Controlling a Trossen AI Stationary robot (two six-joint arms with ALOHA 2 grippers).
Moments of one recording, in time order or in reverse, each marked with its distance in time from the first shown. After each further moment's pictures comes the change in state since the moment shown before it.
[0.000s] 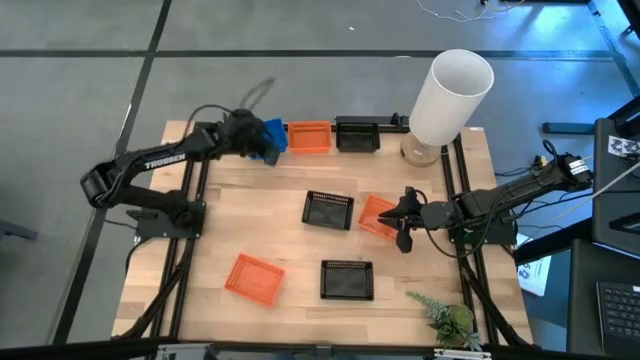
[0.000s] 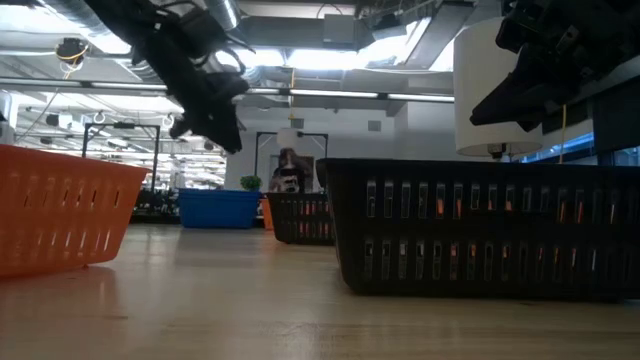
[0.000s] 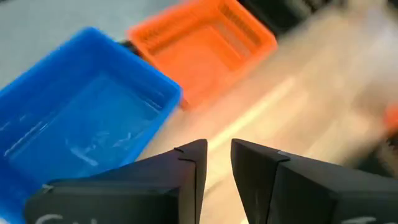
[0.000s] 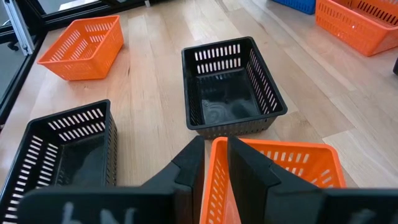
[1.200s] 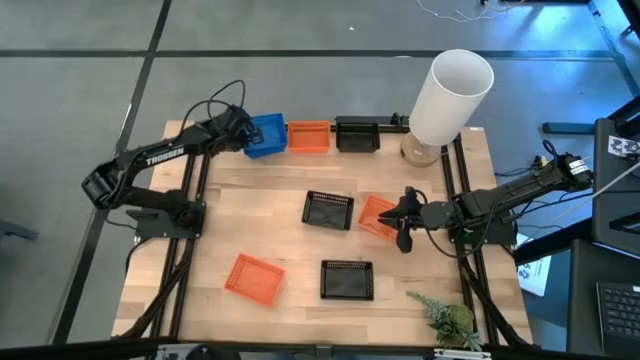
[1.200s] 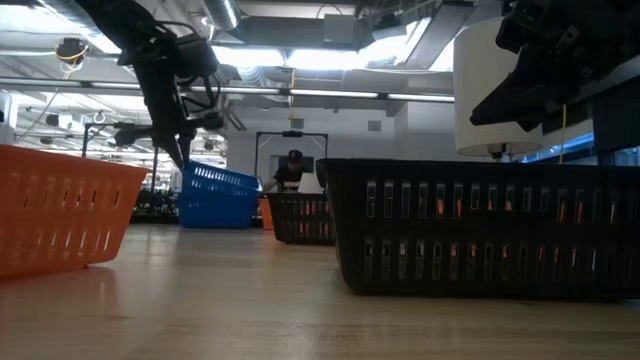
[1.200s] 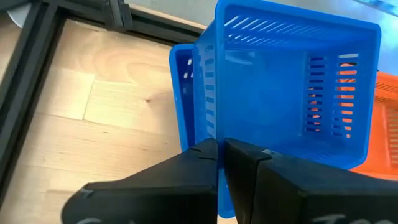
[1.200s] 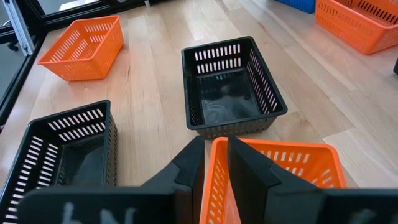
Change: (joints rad) left arm 0.163 0.001 -0.002 -0.234 -0.283 -0.609; right arm 0.000 0.001 0.000 0.001 0.000 0.002
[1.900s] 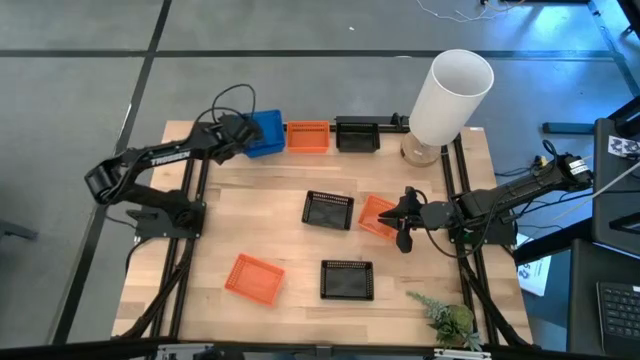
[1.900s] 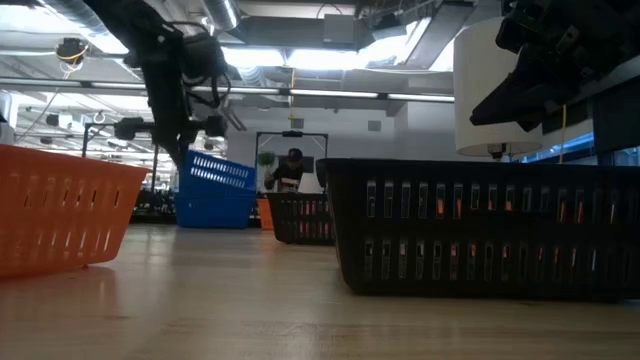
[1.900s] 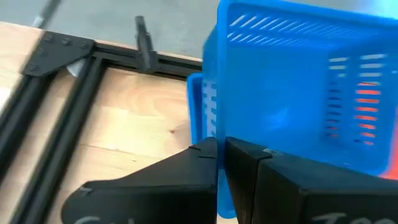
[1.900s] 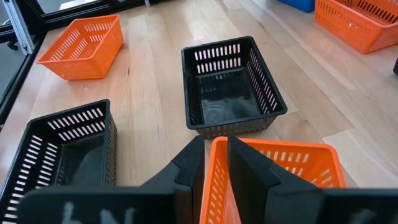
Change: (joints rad) left arm -0.128 0.027 0.000 0.002 -0.295 0.001; right arm 0.000 0.000 0.000 -0.001 0.000 -0.002
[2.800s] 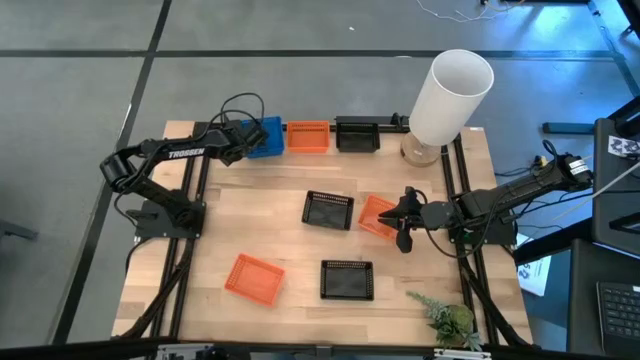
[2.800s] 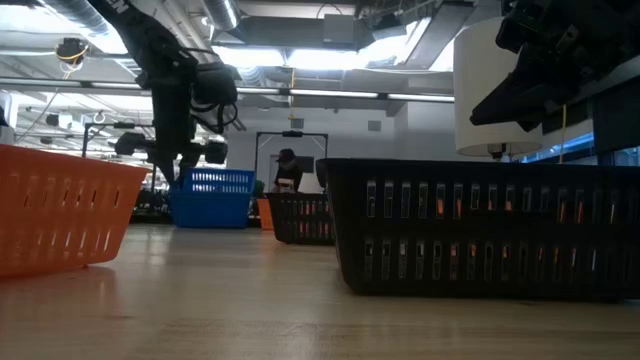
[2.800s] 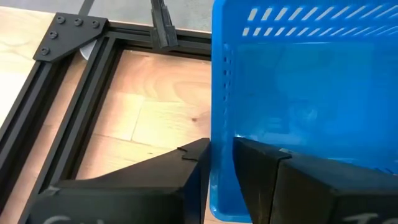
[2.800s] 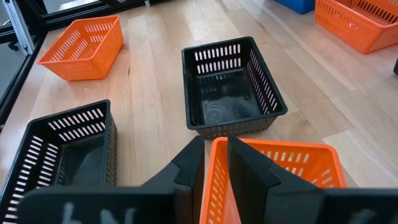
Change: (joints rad) left arm 0.000 0.165 0.000 -0.002 -0.052 -0.023; right arm 0.000 -0.001 0.000 0.001 0.000 0.000
